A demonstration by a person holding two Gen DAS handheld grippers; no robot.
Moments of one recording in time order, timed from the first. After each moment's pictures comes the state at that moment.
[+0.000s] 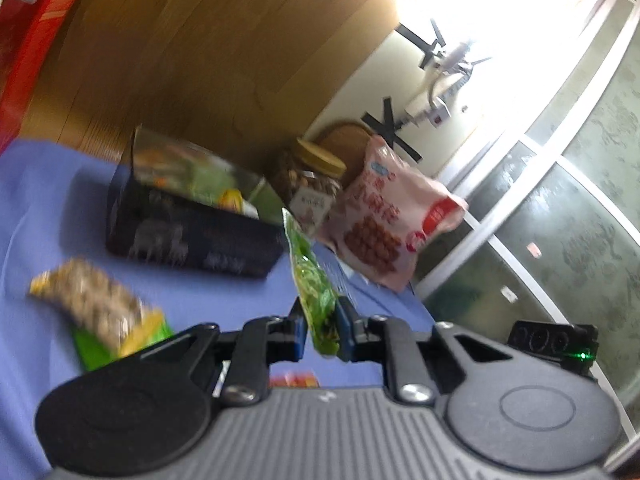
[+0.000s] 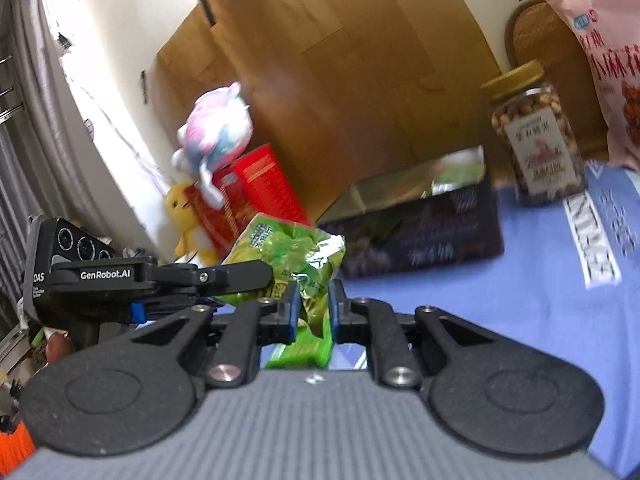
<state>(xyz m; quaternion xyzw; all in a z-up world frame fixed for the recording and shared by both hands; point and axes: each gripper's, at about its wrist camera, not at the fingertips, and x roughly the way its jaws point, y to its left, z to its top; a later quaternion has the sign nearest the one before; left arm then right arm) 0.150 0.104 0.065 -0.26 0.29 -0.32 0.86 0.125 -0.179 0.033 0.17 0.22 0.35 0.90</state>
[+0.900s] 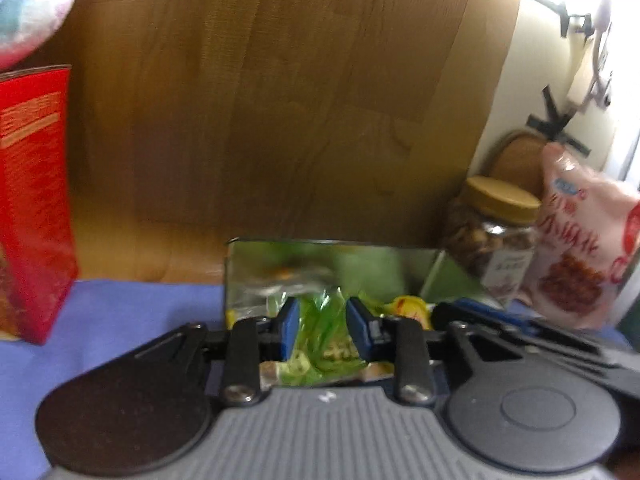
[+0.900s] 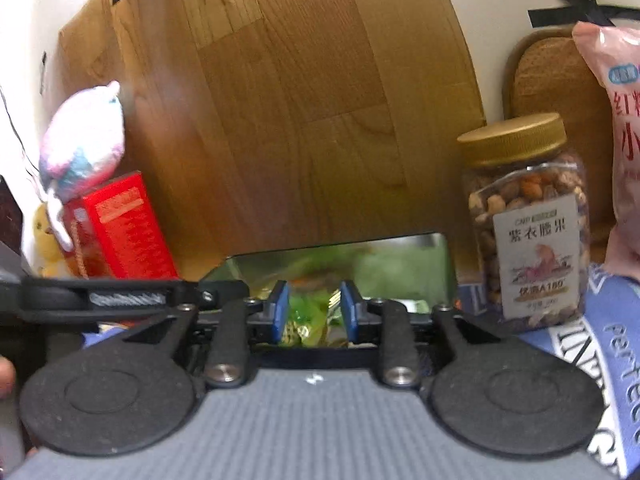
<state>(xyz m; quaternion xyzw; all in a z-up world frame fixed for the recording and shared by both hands) 0.283 0.074 0.051 -0.09 0.29 -0.11 0.94 0.257 -0.143 0.023 0.10 0.19 0.24 0.95</state>
